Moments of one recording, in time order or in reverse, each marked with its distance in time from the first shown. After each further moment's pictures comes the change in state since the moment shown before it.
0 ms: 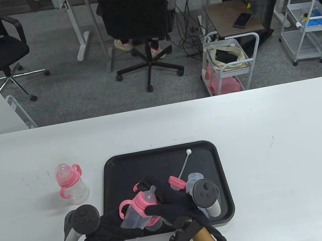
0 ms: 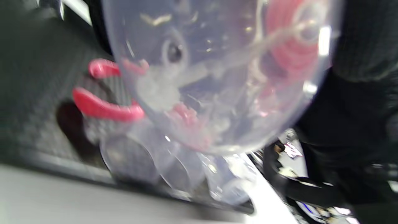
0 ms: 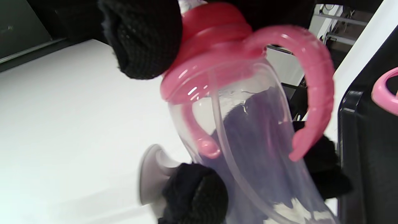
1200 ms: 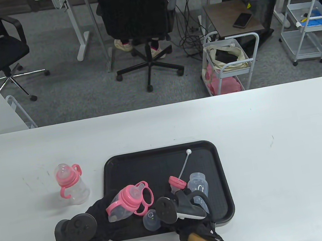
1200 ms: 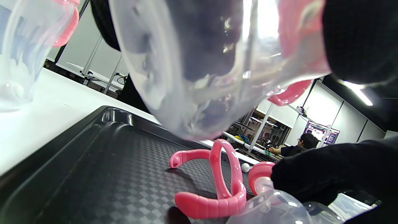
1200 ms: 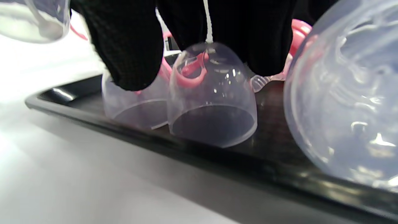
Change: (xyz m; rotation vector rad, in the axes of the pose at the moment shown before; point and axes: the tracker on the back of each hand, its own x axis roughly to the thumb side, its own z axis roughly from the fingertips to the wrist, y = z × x) left_hand -0.014 0.019 0.016 0.219 0.119 -0.277; right_hand -0.026 0.035 0.001 0.441 0.385 1.122
